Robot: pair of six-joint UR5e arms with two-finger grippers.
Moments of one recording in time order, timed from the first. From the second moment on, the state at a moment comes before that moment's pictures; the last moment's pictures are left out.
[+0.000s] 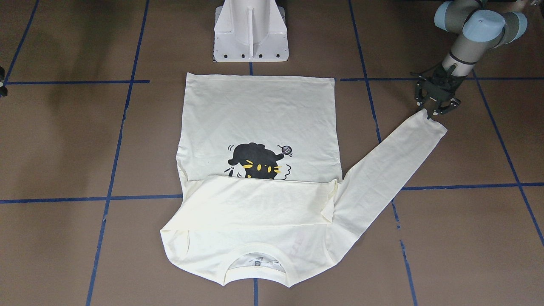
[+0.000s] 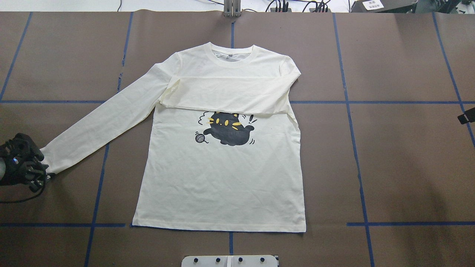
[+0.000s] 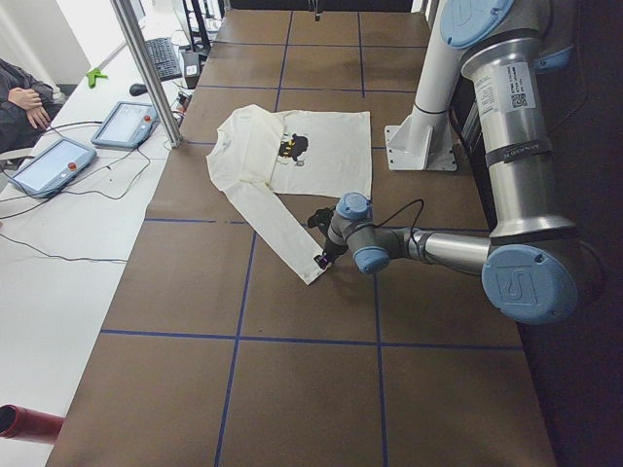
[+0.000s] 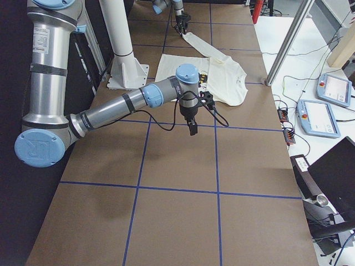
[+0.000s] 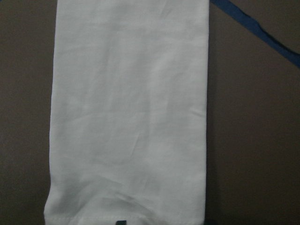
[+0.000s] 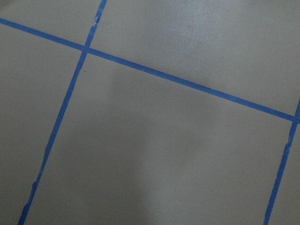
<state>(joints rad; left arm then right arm) -0.64 -1.30 -1.79 -2.45 -1.82 -0.31 1.24 -1.69 2.13 -1.60 2.25 0.20</state>
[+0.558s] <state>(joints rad) -0.67 -1.32 -1.87 -2.44 -1.71 -0.29 1.25 -1.69 2.12 -1.60 2.25 0.20</state>
